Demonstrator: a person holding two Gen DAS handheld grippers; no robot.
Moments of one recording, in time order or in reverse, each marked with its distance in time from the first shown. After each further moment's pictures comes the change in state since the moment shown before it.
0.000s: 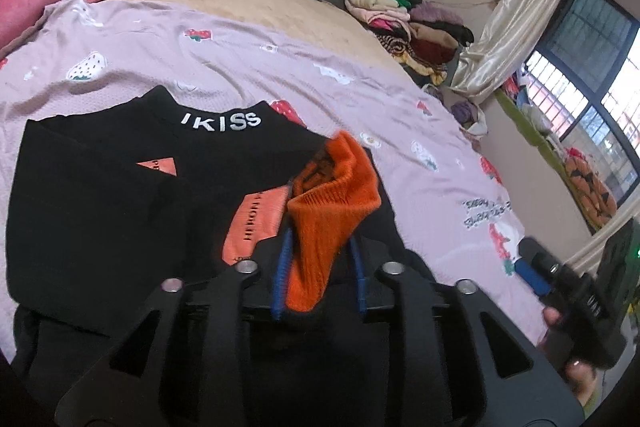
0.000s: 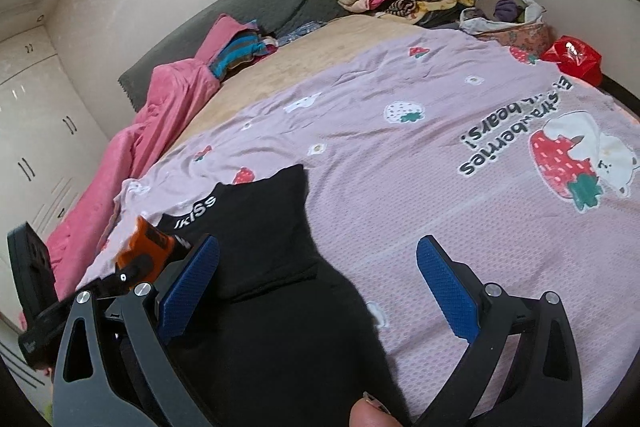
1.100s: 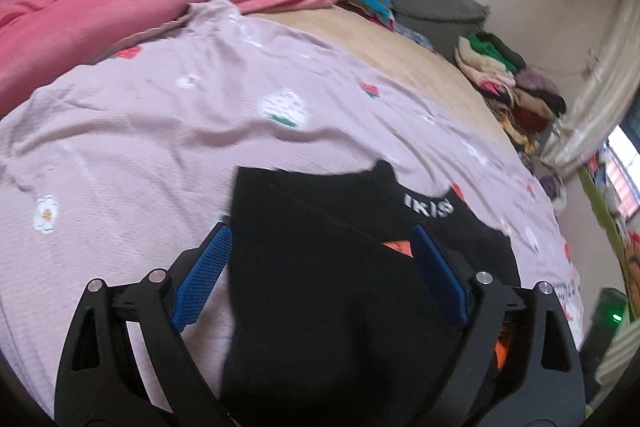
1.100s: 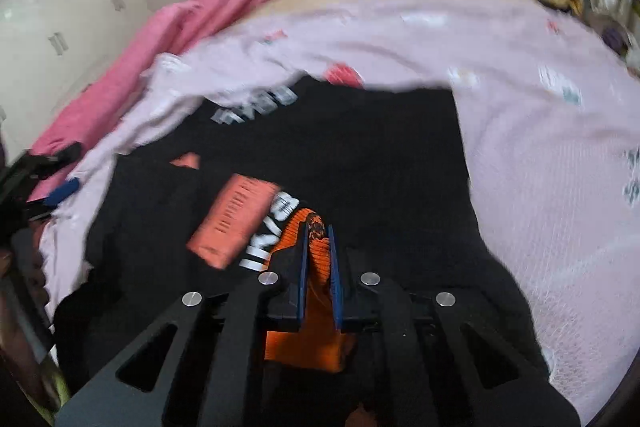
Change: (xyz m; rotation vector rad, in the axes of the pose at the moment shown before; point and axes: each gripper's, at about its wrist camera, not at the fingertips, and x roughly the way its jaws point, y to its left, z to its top) left arm -0.065 0.153 0.036 -0.234 -0.141 0.307; right arm 0.112 0.113 -0.033 -0.359 0.261 0.152
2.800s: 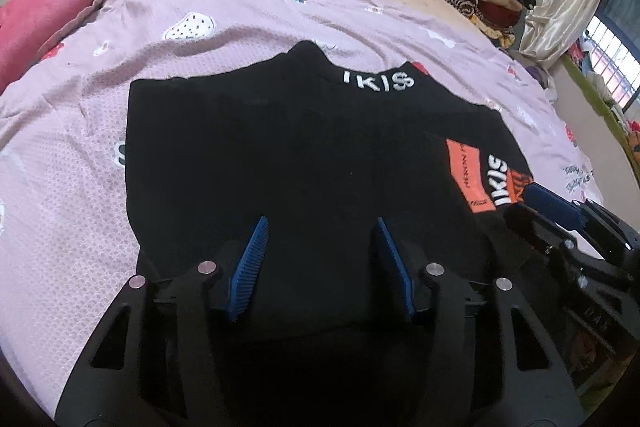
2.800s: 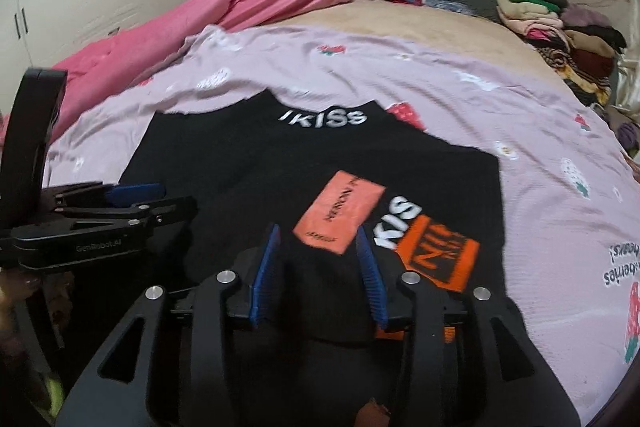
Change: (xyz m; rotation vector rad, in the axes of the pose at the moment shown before) left arm 0.042 -0.059 -0.063 0.288 0.247 -0.037; right arm 0.008 0.064 -0.006 -0.259 0.009 -0.063
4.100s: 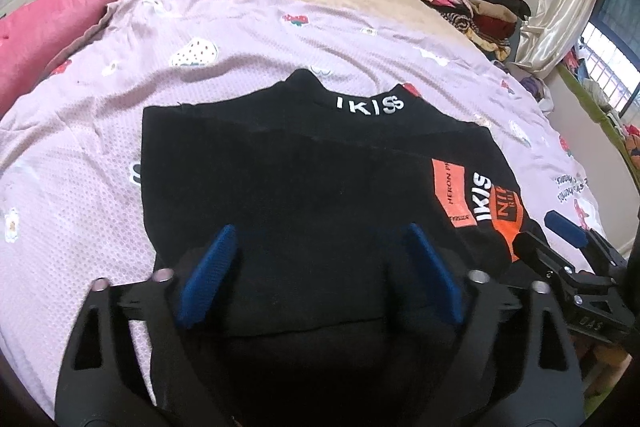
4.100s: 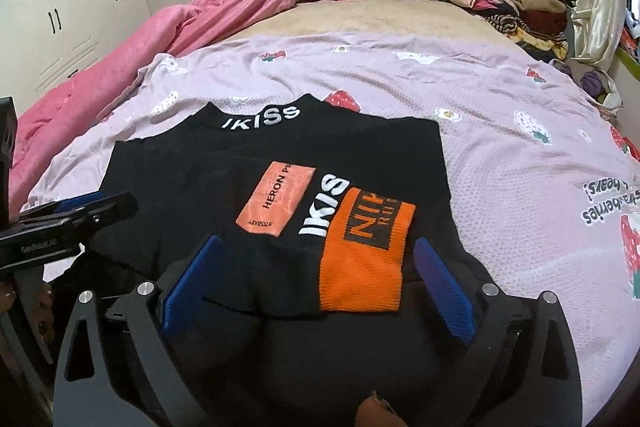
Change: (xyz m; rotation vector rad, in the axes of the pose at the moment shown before) left arm -0.023 -0.005 0.006 0.011 -0.074 0.002; right arm -0.021 -0.034 -0.020 0.194 -0.043 -0.103
